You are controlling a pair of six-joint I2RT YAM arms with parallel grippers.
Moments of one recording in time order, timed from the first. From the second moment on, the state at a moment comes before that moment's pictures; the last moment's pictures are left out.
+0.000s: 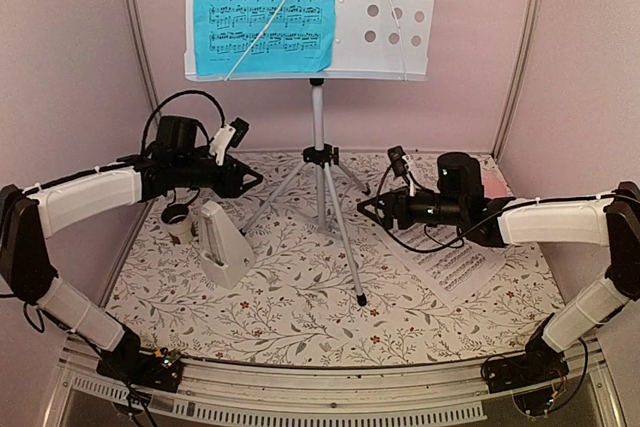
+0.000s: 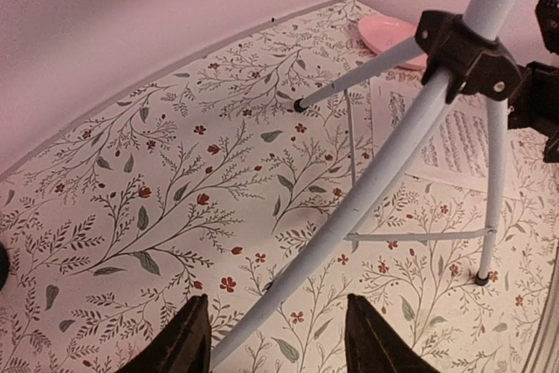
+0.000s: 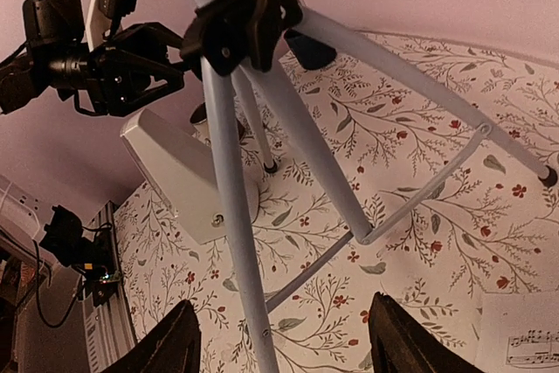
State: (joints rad) left arm -0.39 1.43 1.04 -0.13 0.41 0.09; right arm 0.66 1.47 0.84 0.34 -0.43 0.36
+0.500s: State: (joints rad) left arm -0.47 1.66 1.17 -0.22 0.31 0.24; right arm 0.77 1.70 0.82 0.44 -0.45 0.42
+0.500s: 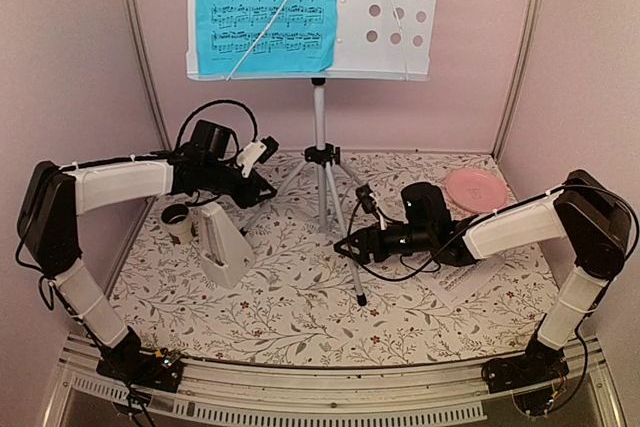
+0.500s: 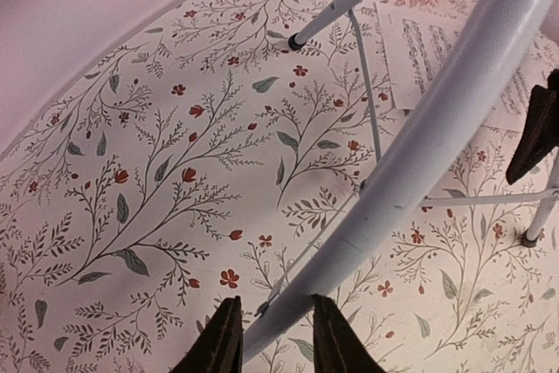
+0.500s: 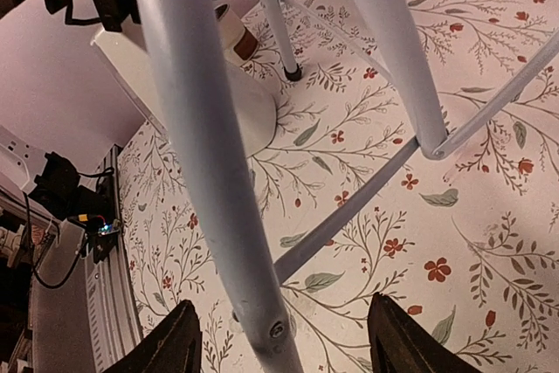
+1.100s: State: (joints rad) left arm -0.48 1.77 1.26 -0.20 0.26 0.27; right arm 0.79 1.80 0.84 0.50 -0.42 0.46
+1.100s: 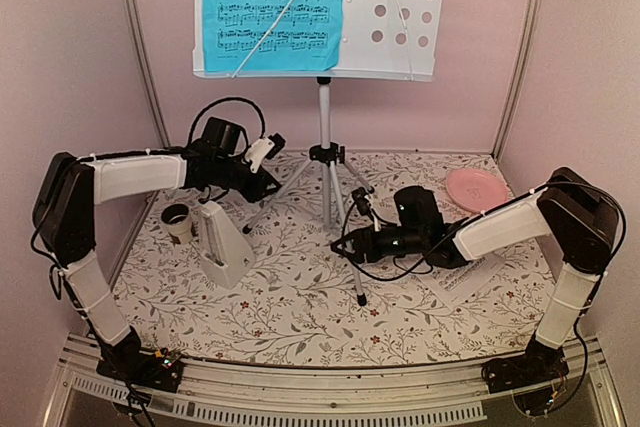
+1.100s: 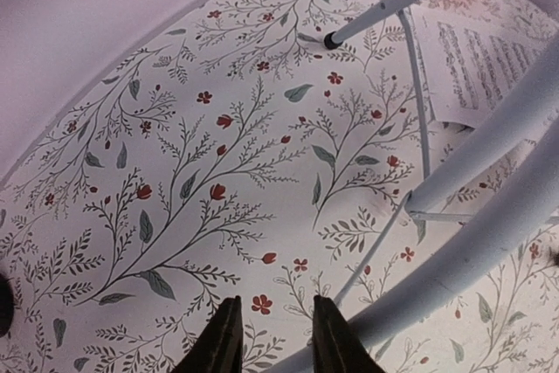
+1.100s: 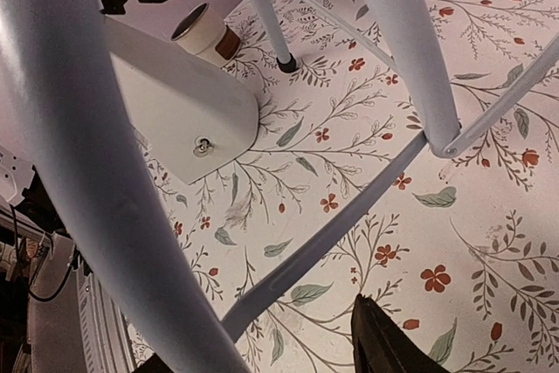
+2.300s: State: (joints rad) left arm -0.49 1.89 1.41 -0.31 0.28 0.40; right arm 0.76 1.84 0.95 0.49 -0.42 0.46
